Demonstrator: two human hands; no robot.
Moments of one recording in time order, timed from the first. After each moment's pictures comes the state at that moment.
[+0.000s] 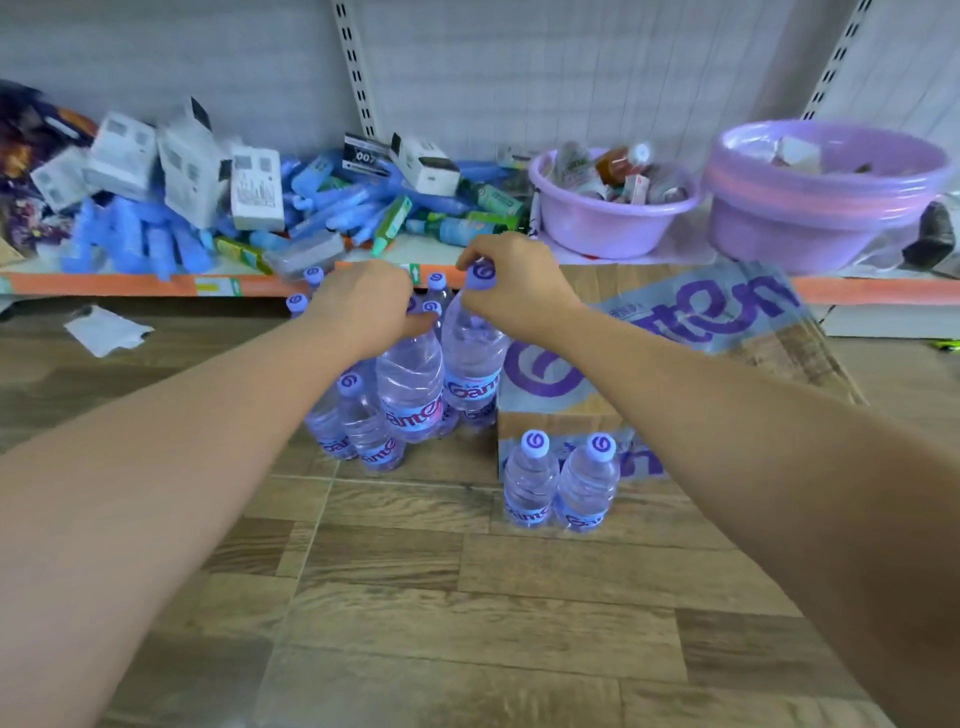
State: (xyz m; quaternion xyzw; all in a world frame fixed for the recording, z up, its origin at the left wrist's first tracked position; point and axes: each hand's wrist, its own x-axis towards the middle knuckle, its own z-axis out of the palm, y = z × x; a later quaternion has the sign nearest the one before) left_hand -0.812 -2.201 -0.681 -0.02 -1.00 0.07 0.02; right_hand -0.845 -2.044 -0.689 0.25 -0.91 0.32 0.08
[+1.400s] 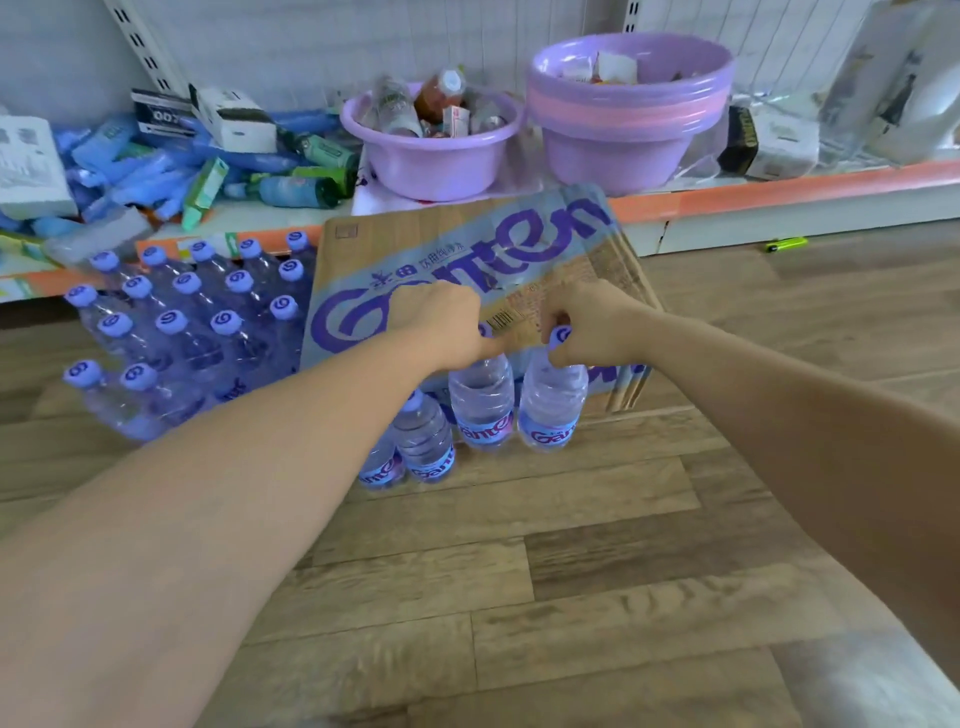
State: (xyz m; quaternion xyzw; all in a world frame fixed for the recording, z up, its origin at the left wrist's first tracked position) left_hand -0.824 -1.943 -0.762 -0.14 -0.99 0.03 -0.02; right_hand -0.813 -1.772 -0.761 0.15 -0.97 0.16 -0.11
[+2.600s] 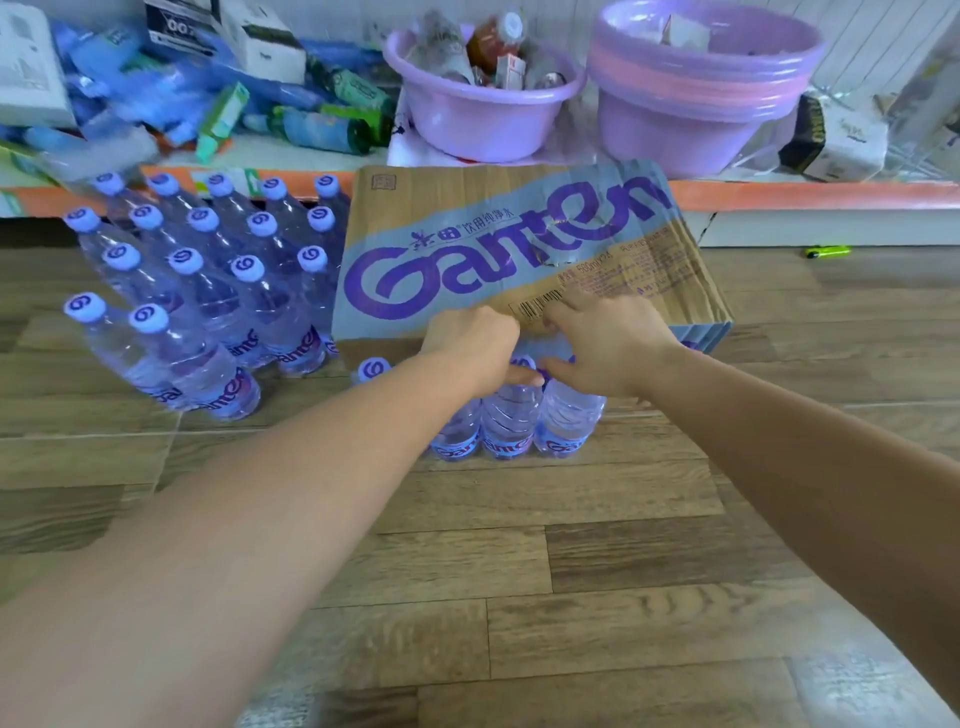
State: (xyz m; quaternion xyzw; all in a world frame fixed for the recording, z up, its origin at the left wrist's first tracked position) left_hand -0.814 -1.975 -0.803 -0.17 -0.98 0.03 -0.10; right_hand -0.815 -1.822 -0.801 0.23 -0.97 -0.09 -0.02
